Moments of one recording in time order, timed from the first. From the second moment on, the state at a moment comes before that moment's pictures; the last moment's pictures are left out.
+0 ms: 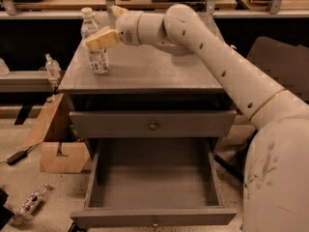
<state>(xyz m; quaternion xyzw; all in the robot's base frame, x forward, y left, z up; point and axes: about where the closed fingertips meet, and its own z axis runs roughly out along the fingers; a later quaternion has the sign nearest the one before) 0.756 0.146 0.967 -0.46 0.57 0.33 0.60</state>
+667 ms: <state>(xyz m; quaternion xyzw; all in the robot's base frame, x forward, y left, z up) 0.755 0.187 0.917 -0.45 0.58 0.37 0.56</state>
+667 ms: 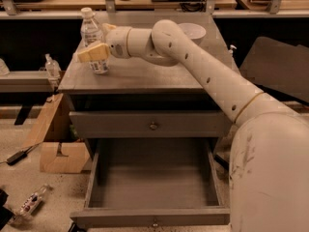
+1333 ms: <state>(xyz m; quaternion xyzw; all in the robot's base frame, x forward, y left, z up) 0.753 0.193 0.917 -0.45 0.58 0.38 0.56</state>
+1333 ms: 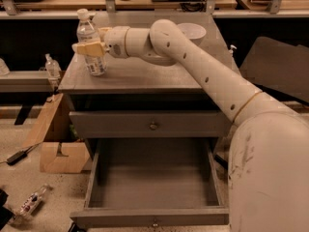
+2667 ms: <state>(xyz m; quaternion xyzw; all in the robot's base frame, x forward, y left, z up) 0.688 0.184 0.974 -0.47 0.53 0.38 0.59</state>
